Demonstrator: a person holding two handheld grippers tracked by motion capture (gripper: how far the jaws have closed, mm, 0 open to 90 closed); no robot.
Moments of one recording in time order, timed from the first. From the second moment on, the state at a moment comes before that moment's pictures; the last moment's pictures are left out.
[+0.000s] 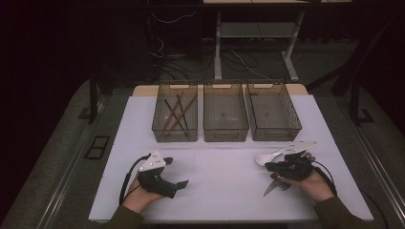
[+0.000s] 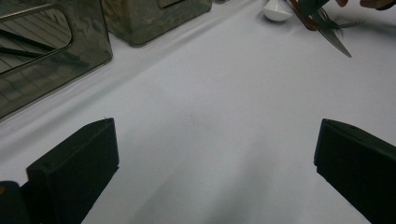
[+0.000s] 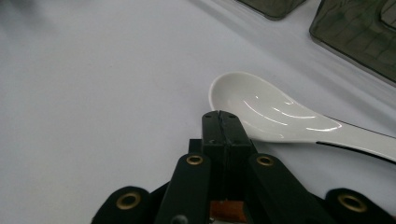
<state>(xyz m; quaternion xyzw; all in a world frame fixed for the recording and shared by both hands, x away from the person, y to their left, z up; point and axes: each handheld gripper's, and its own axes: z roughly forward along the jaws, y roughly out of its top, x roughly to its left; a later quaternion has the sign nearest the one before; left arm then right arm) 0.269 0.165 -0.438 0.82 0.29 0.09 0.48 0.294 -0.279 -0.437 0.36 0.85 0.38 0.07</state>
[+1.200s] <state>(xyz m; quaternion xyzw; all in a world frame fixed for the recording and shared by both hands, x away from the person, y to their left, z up) 0.269 0.165 -0.438 0.82 0.29 0.09 0.48 0.338 -0.282 -0.427 0.35 0.85 0.40 0.05</state>
